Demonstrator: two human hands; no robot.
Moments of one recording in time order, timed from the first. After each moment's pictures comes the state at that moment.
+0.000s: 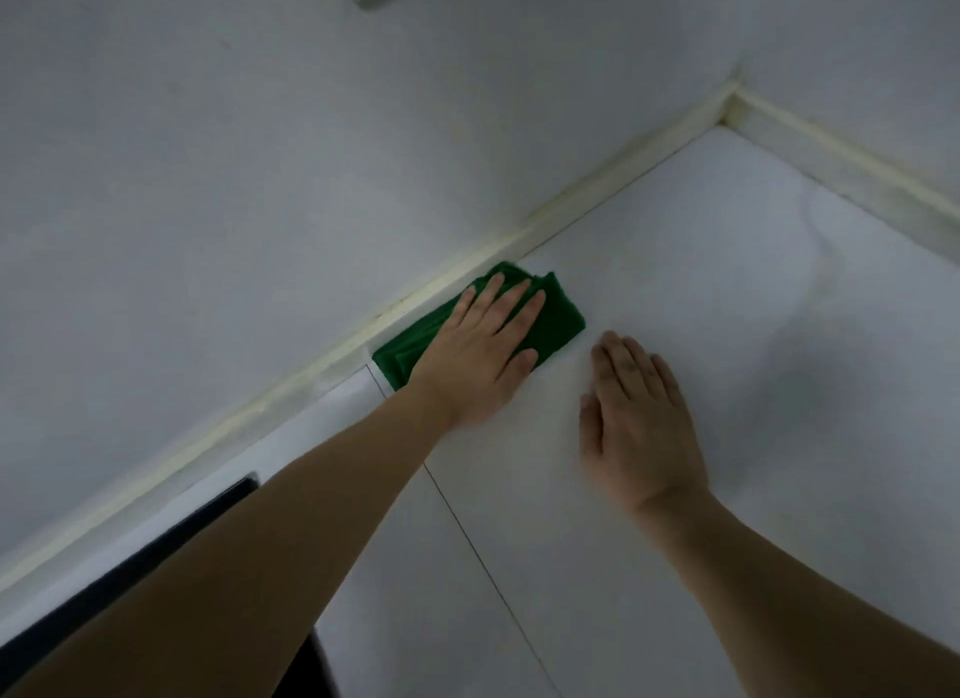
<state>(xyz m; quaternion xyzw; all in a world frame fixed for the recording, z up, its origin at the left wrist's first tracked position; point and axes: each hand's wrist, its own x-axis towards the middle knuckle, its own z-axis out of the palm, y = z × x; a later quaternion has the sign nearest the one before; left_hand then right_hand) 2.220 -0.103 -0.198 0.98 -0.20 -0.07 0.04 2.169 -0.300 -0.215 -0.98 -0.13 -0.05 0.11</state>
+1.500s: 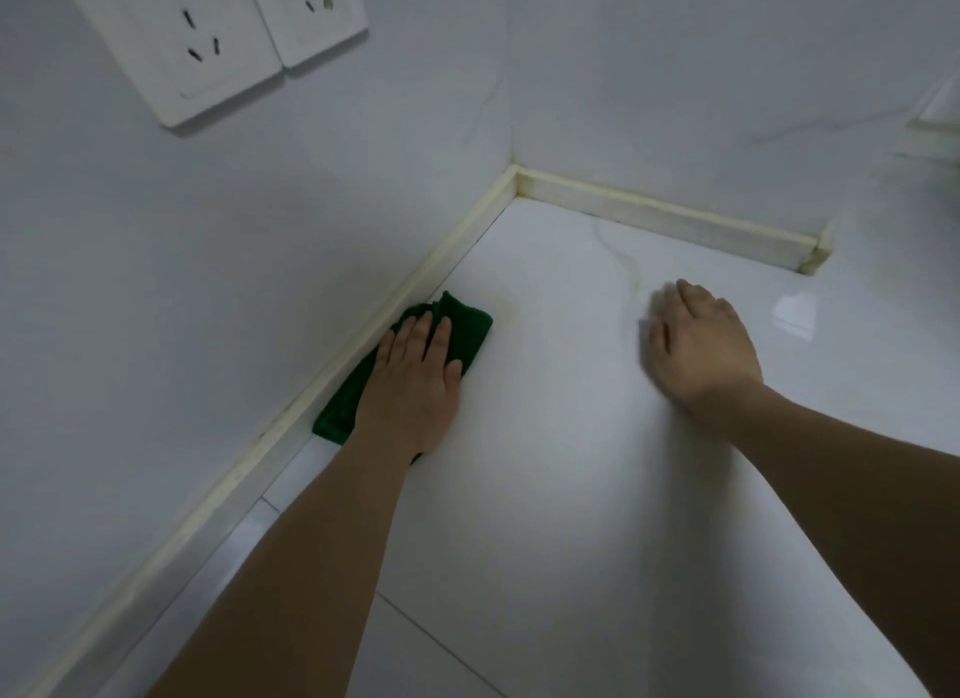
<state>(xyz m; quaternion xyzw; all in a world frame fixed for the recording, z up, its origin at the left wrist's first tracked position) 2.263 -0.139 -0.210 0.98 -0.21 -0.02 0.05 2.196 -0.430 -0.188 -0.98 0.16 -0.03 0.08</state>
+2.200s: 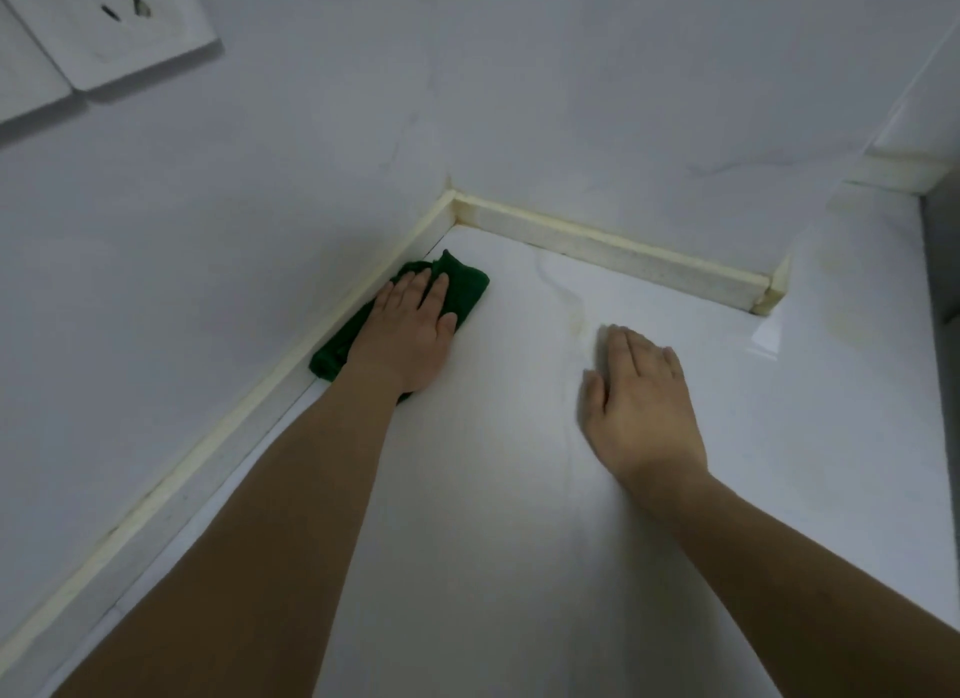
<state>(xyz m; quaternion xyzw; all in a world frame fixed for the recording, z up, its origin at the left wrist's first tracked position) 2.369 -0.241 -0.207 0.97 -0.25 -0.03 0.04 2.205 -0.442 -0.209 -0.98 0.16 -0.09 0.12</state>
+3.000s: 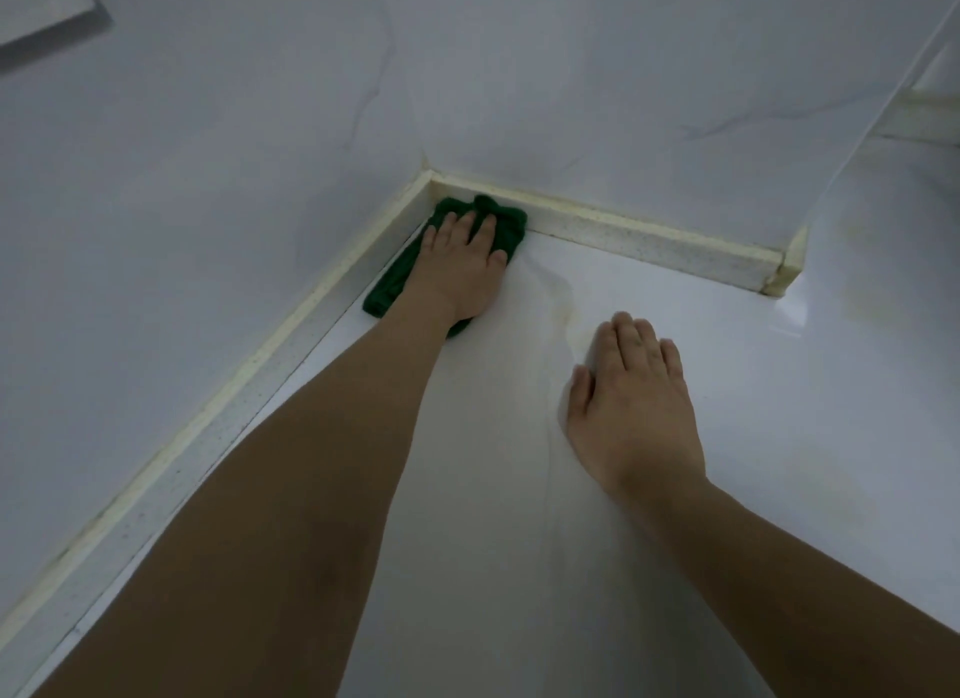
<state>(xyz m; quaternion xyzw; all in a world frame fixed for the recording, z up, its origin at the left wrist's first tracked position) 2.419 -0.340 -0.206 0.97 -0.25 -0.05 0.03 2.210 -0.449 -0.213 -0.98 0.18 -0.01 0.12</state>
